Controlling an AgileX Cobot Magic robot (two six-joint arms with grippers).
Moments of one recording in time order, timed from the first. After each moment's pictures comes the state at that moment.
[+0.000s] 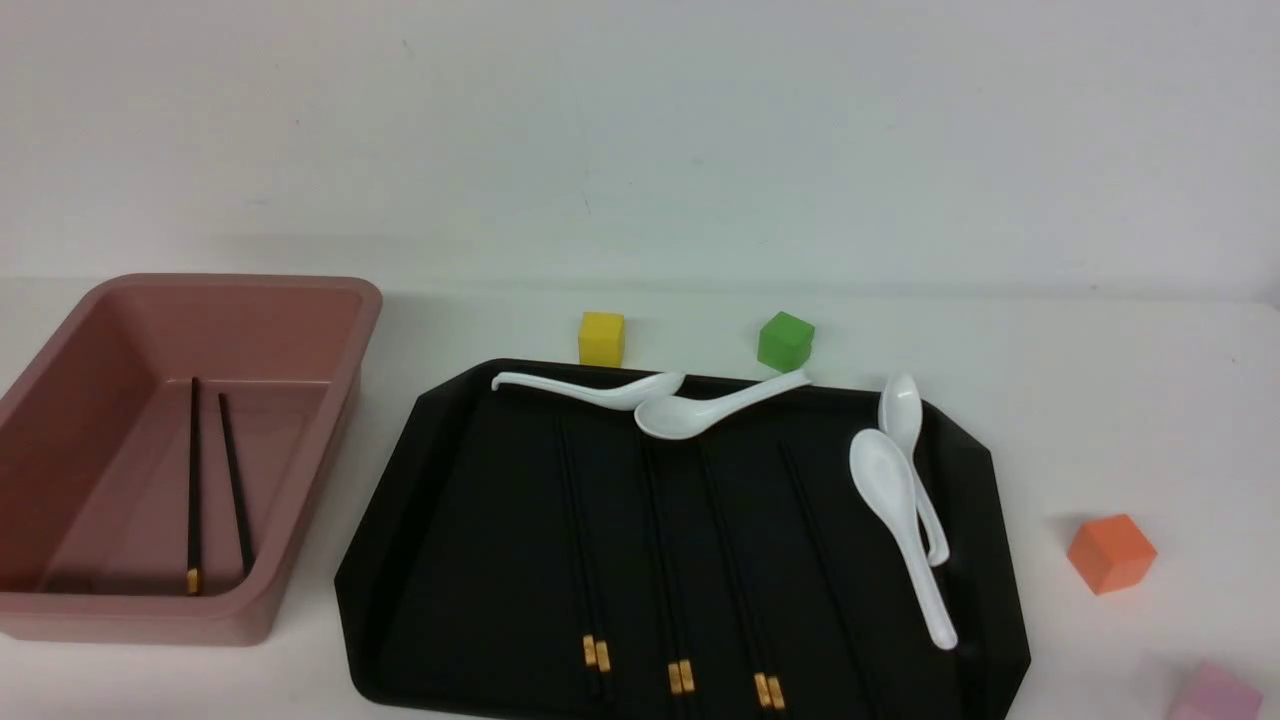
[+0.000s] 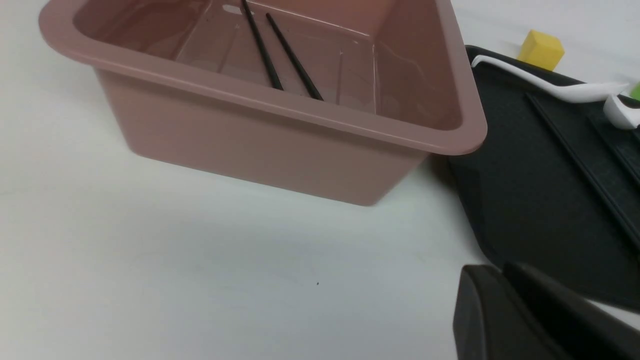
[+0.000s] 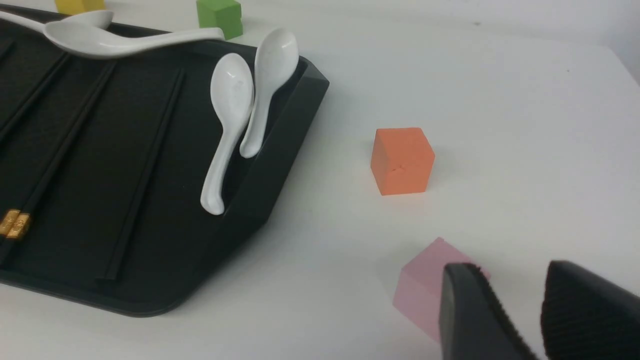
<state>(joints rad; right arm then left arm) 0.04 -0.01 0.02 0.05 0.37 -0.07 -0.06 -0.01 0.03 -0.03 0.38 -0.27</state>
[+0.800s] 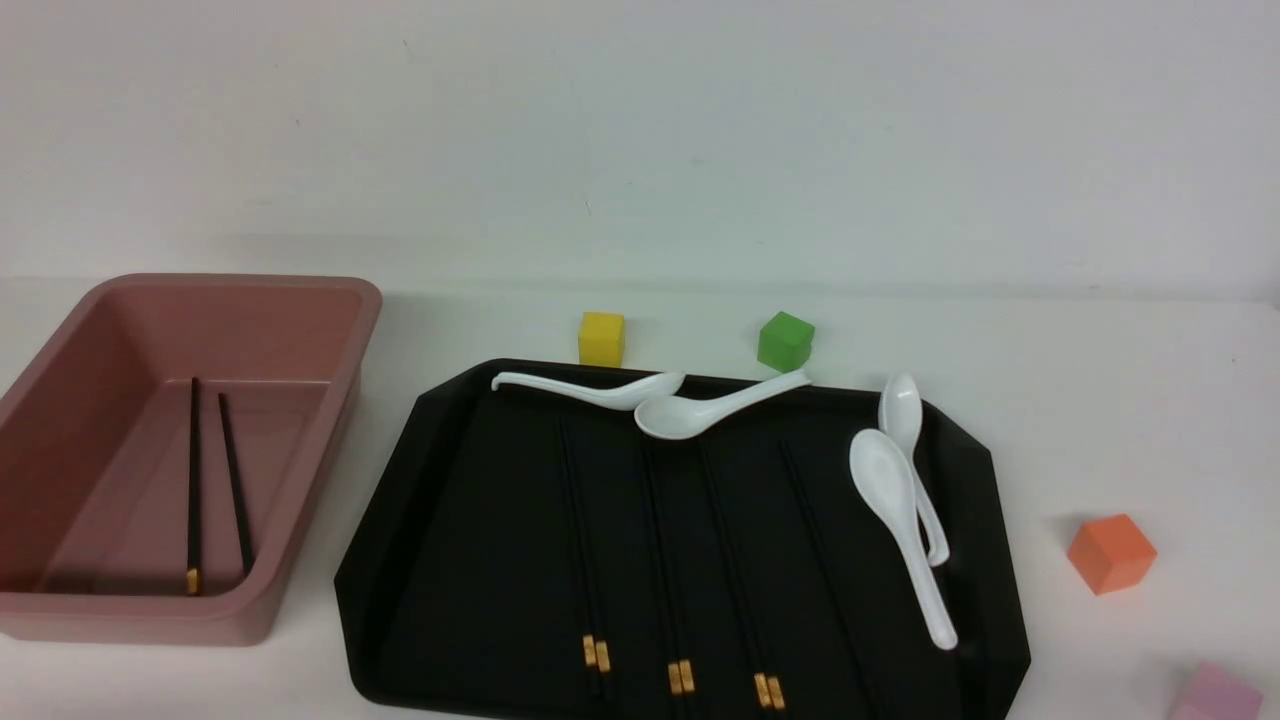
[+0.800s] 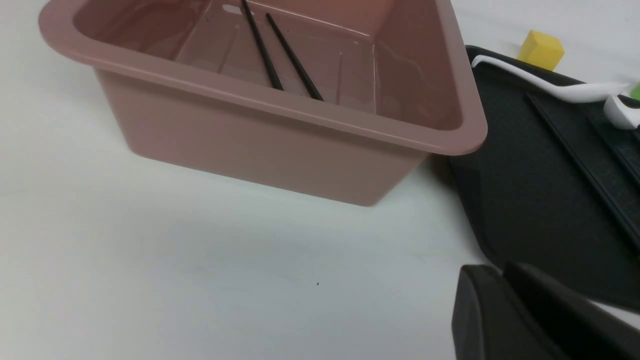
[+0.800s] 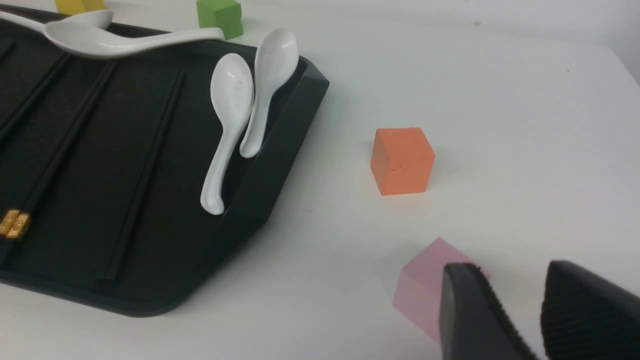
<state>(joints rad) 0.04 -0.01 0.02 0.05 0.37 -0.07 -0.06 -0.01 0.03 -0.03 0.38 -0.27</state>
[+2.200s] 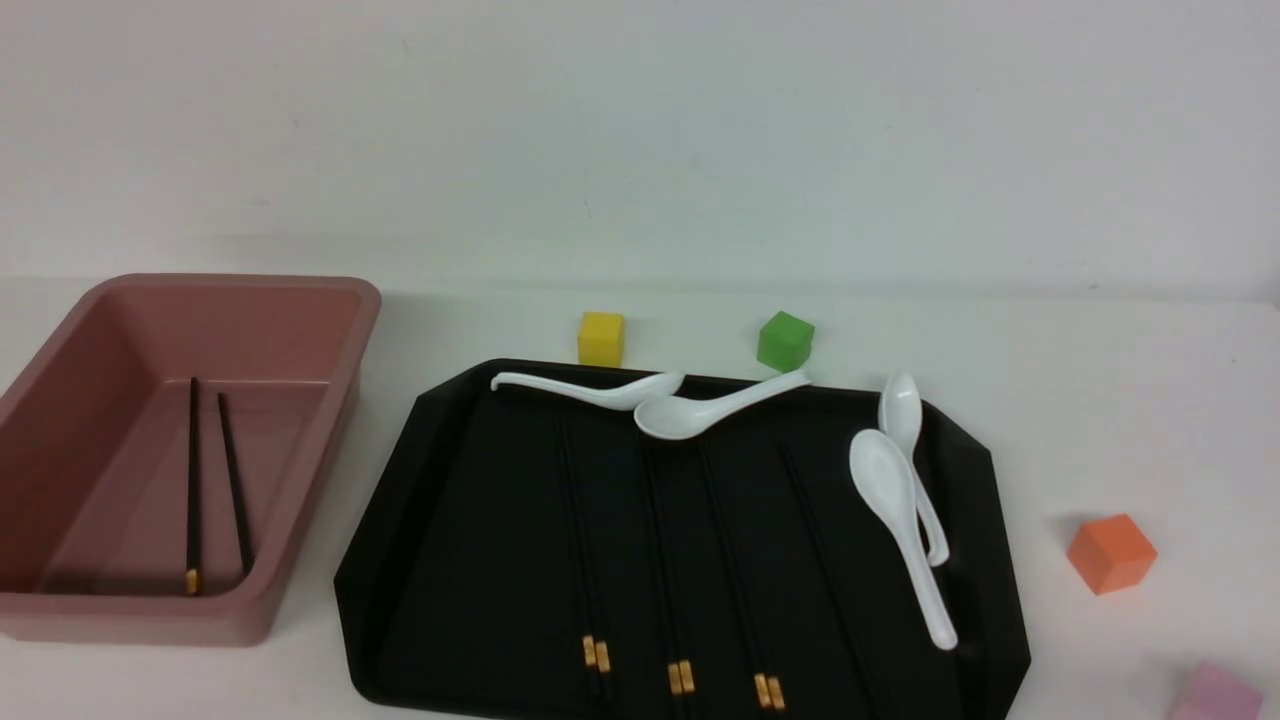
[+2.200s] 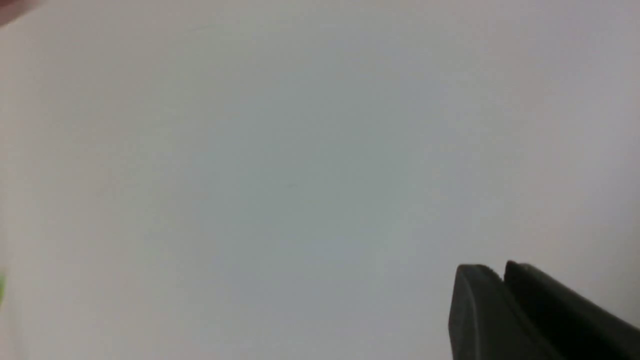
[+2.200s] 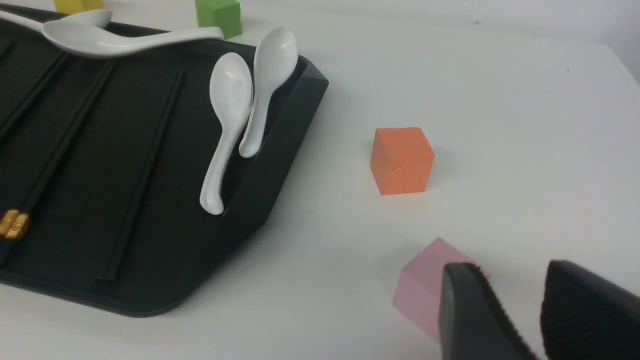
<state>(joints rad) 0.04 -0.01 0.02 0.05 0.37 -0.07 -0.06 0.02 -0.32 -0.93 0.02 -0.63</state>
